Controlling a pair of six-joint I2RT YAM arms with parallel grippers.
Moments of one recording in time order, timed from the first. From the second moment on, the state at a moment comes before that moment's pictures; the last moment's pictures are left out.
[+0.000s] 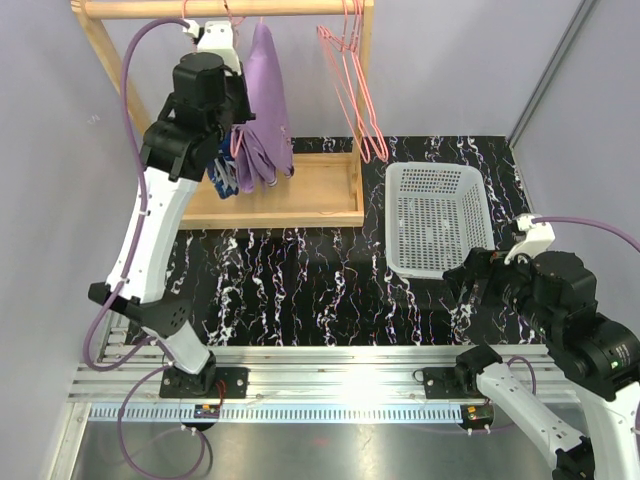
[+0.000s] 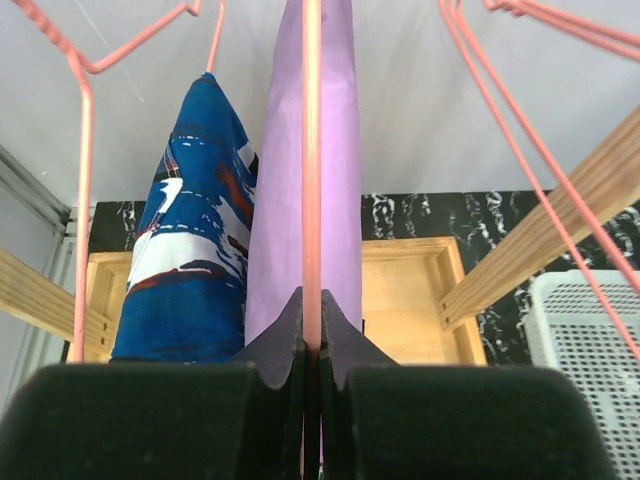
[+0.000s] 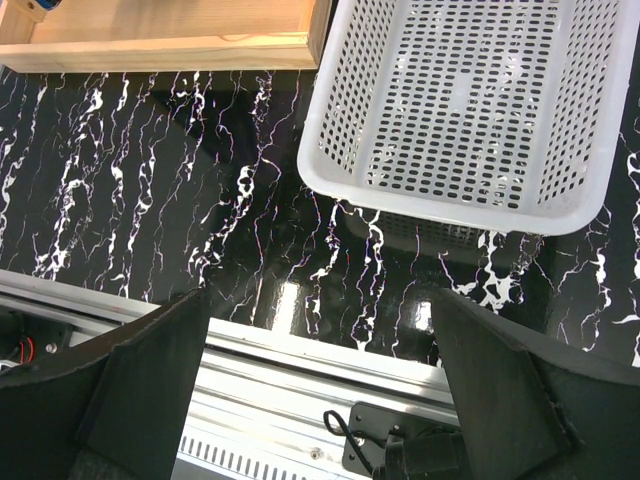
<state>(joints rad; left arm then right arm) -0.42 1.68 2.27 -0.82 -0.32 -0.15 0.42 0.59 1.28 -1.17 0.06 0.34</state>
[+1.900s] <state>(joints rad) -1.03 1.19 1.90 -1.00 -0.74 -0.74 1.30 1.35 1.20 -0.03 0.58 -0.02</state>
